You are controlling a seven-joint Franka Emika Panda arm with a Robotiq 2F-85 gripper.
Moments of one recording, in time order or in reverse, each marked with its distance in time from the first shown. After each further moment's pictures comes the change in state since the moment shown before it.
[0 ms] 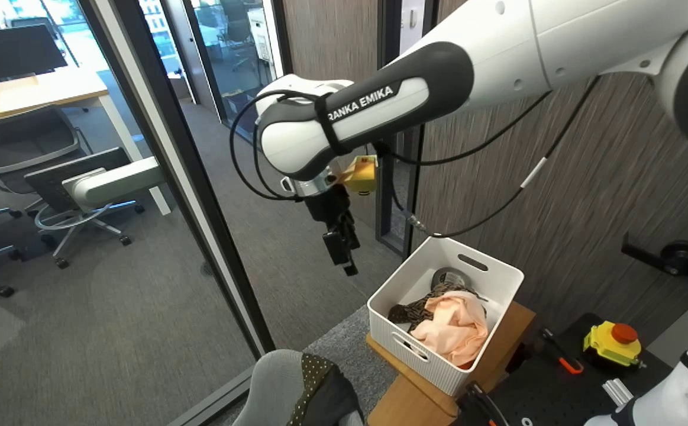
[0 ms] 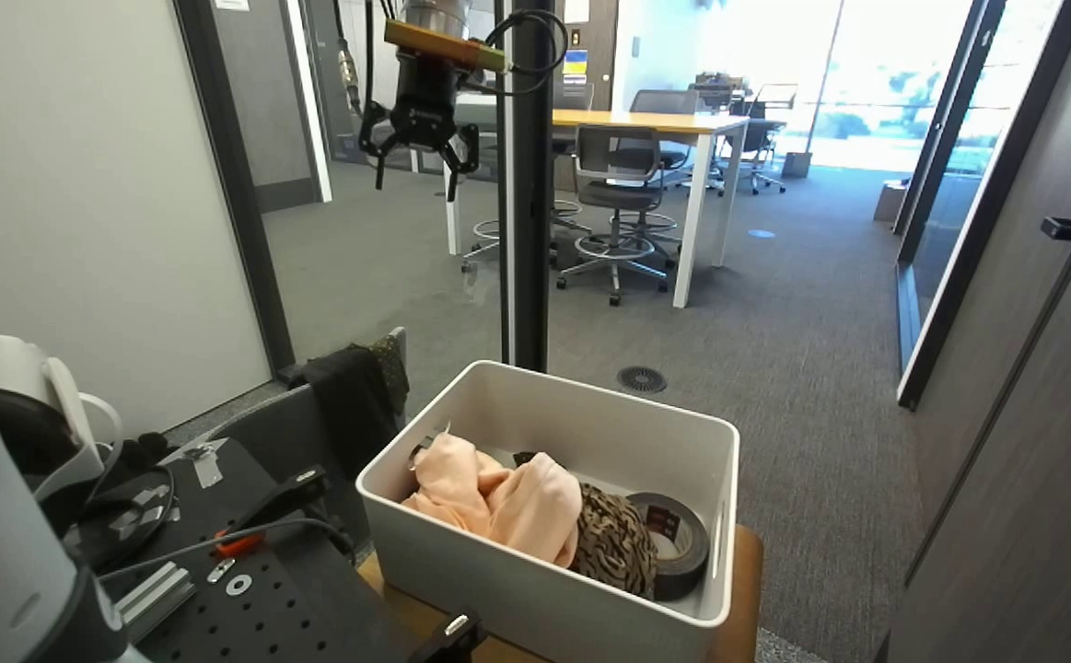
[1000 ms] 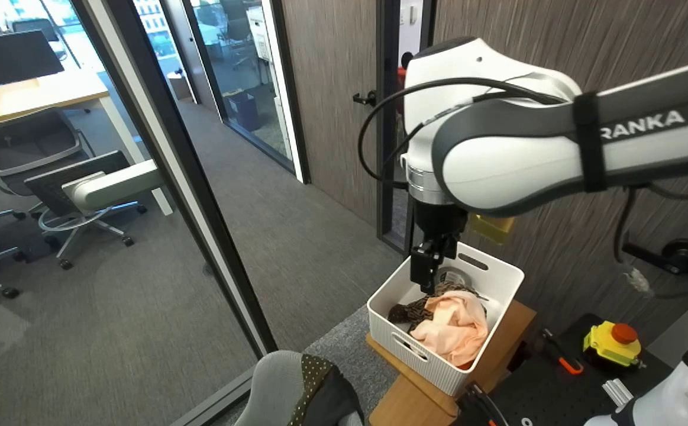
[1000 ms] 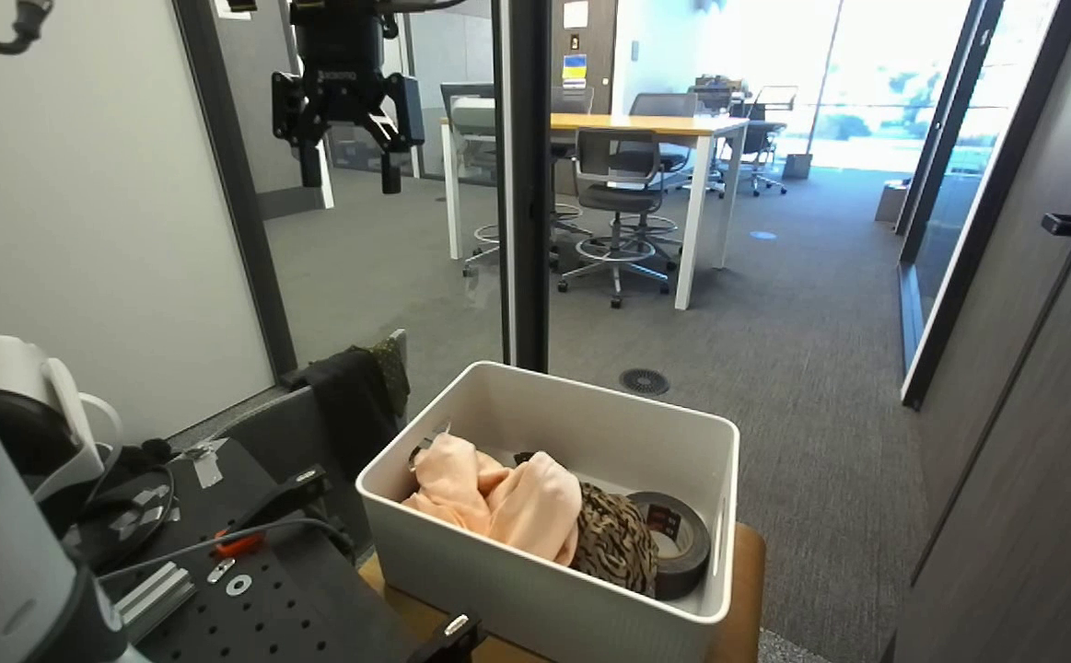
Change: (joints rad) arm -0.048 -0.767 -0.020 -0.774 0.136 0.303 0.439
